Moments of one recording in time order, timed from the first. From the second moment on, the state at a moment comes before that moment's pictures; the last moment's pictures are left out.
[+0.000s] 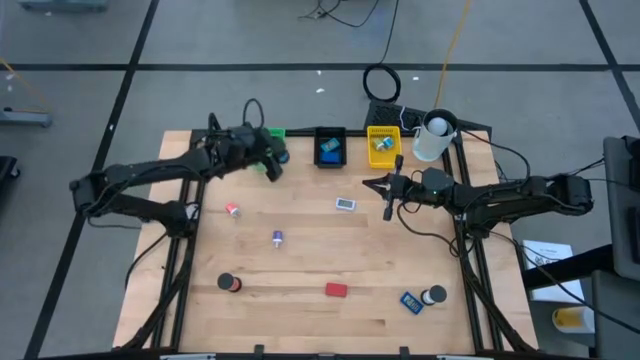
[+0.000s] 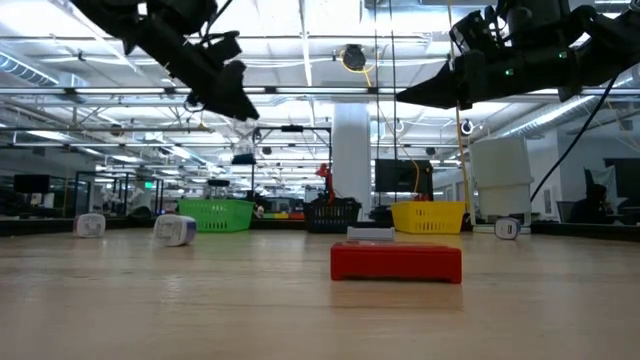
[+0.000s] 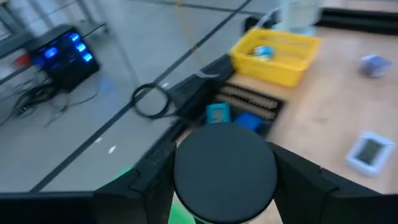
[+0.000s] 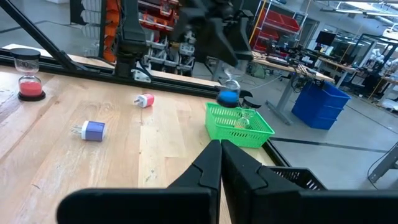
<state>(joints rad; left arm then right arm) 0.46 1.19 0.79 -0.06 -0.20 0.07 -0.19 1.09 0.35 0.69 0.05 -0.25</state>
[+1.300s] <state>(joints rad) 0.79 1.24 0.42 0.39 -0.03 0.03 -0.19 1.09 0.35 0.69 0.05 -0.25</state>
